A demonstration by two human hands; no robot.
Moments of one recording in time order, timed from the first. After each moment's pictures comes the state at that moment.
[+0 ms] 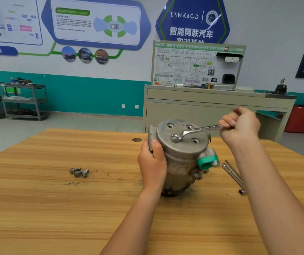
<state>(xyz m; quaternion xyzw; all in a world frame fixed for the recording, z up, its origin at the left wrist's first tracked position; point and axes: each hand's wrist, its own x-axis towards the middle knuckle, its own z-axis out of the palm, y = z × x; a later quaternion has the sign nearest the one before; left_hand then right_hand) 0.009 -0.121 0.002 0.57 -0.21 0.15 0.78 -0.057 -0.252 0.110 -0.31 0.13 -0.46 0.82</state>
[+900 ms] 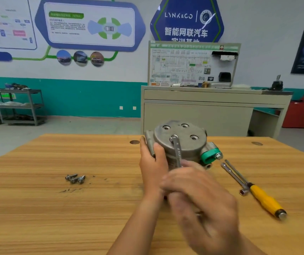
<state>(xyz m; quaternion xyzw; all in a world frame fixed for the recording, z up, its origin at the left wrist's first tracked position) 0.008 -0.132 -0.003 0.58 -0.22 0.12 0.77 -0.116 -0.131 0.023 -0.76 -0.19 -0.60 0.18</state>
